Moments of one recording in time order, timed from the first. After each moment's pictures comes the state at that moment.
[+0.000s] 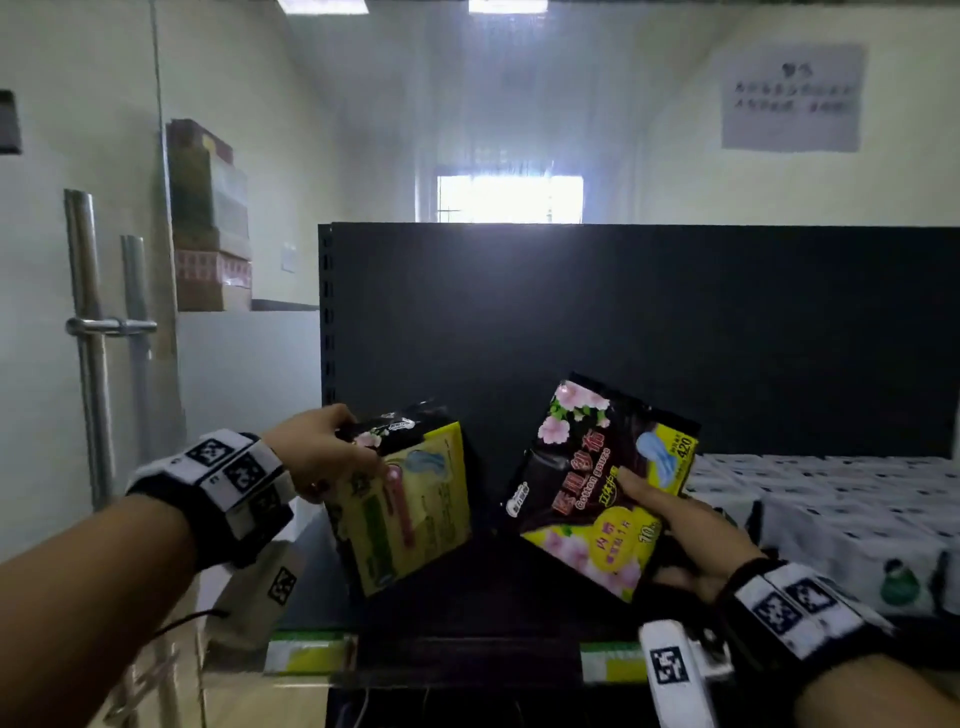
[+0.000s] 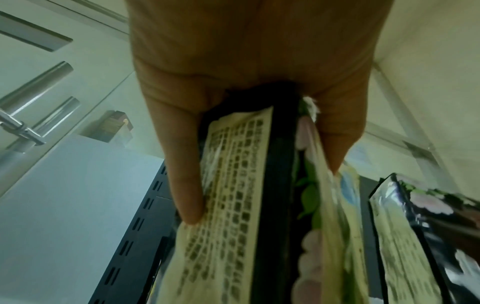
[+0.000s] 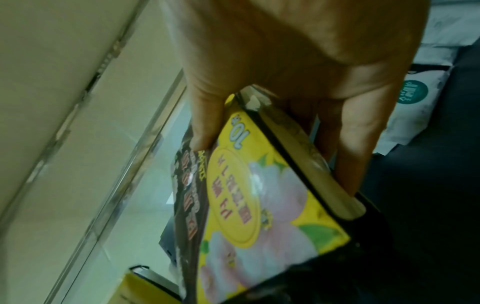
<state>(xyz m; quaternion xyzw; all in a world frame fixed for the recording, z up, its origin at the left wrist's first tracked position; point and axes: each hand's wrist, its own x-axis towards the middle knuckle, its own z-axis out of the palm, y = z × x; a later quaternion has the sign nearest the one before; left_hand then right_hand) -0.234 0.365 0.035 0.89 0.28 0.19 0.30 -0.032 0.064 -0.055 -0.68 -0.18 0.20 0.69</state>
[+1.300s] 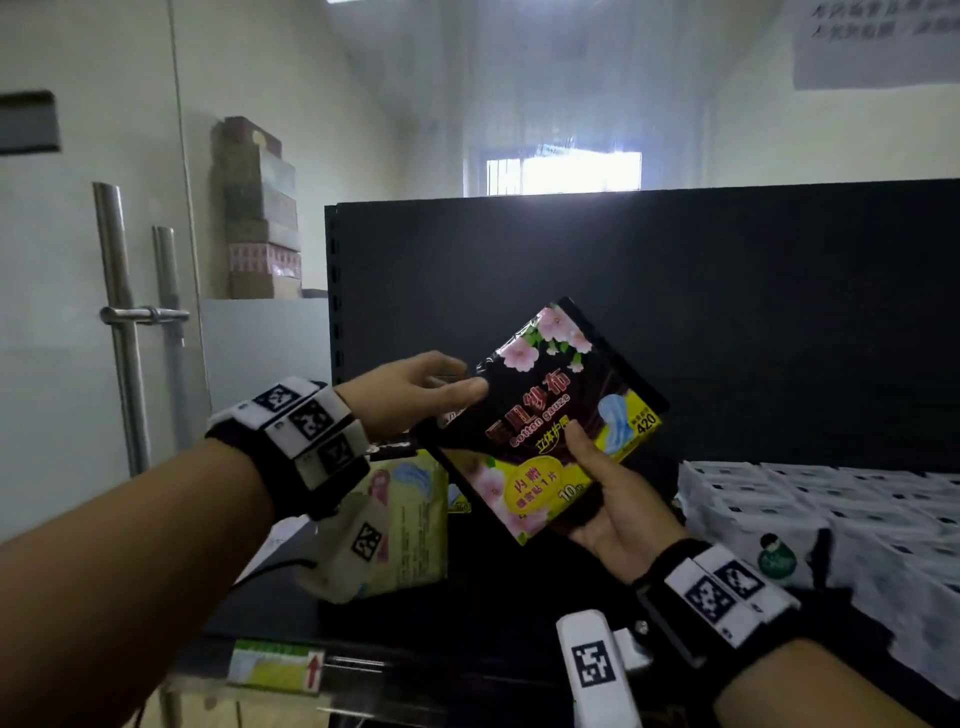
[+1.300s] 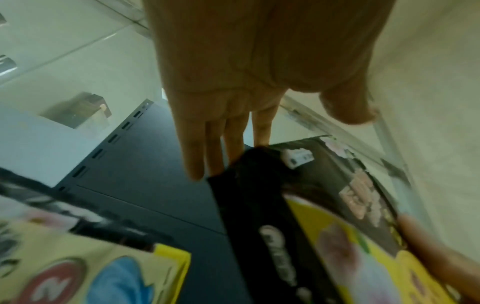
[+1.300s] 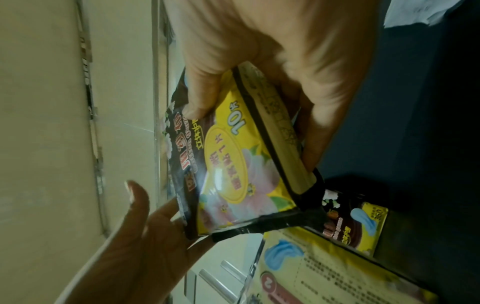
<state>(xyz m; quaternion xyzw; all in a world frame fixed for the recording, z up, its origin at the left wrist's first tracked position) -0.146 0.315 0.061 0.92 0.15 0.20 0.30 -0.007 0.139 -0.036 -0.45 -0.26 0.31 0.80</state>
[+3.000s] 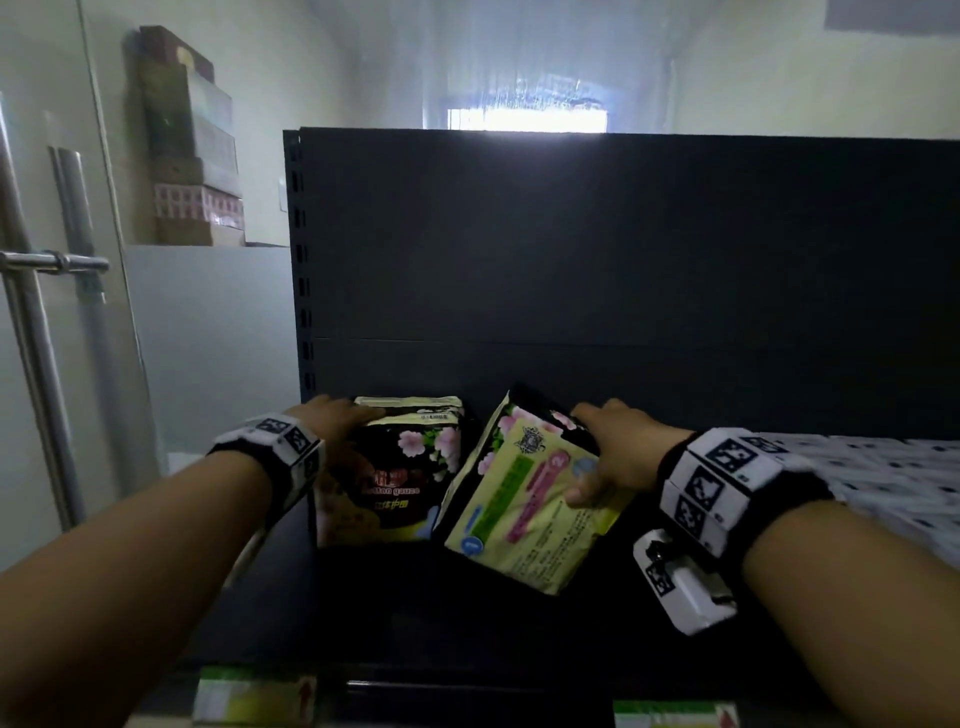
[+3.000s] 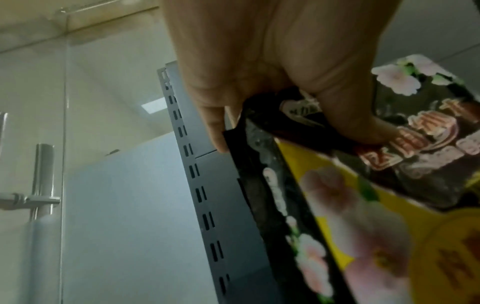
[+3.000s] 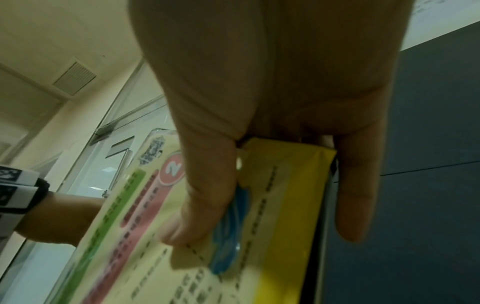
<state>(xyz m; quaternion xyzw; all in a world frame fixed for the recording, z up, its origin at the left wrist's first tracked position) -0.094 0.491 -0.025 0.96 0.25 0.06 -0.09 0.038 0.183 0.004 -0.93 -0.37 0.03 0.06</state>
